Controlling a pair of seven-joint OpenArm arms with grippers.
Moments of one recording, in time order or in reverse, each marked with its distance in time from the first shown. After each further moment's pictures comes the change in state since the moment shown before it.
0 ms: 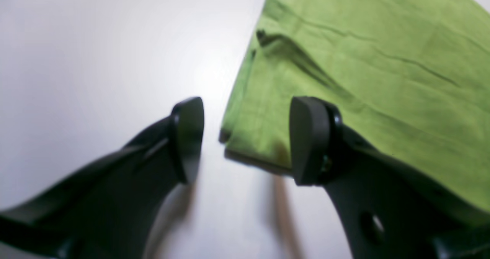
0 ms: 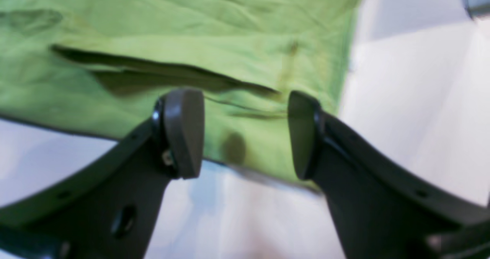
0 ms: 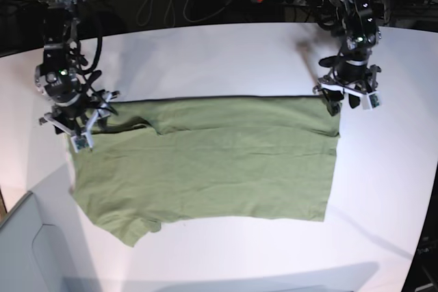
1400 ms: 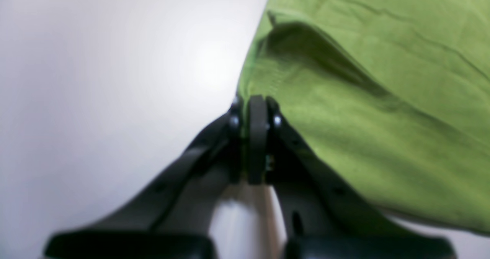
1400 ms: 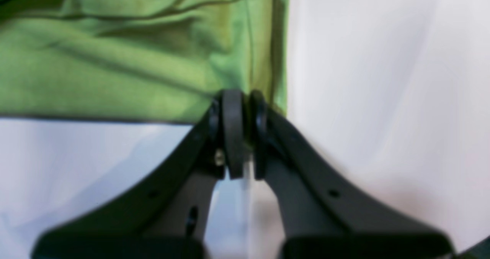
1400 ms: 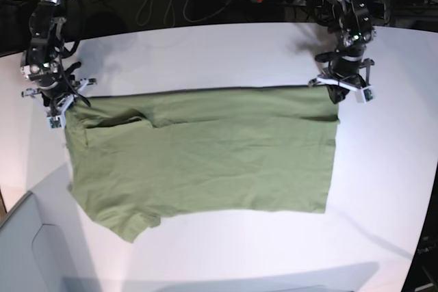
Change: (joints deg) left arm 1.6 0.4 0.3 -2.3 -0.3 -0.2 0.4; right arm -2.9 1.3 8.4 -10.6 0.1 0.0 2.7
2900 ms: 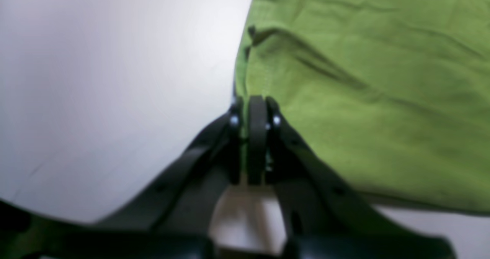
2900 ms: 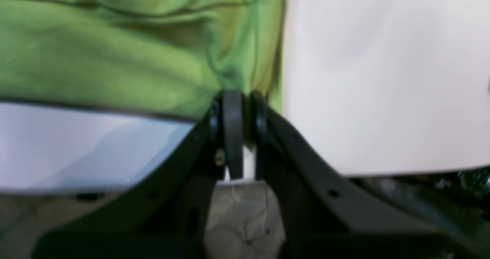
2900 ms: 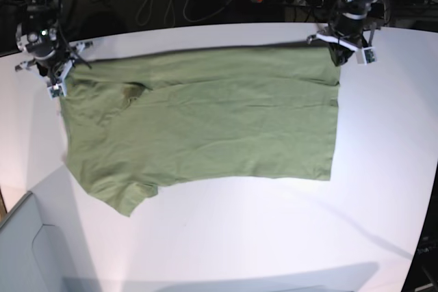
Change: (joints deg) left arm 18.9 0.0 -0.1 16.7 0.2 0.1 0.6; right arm -14.0 2.1 0.1 13.1 -0.1 0.2 -7.2
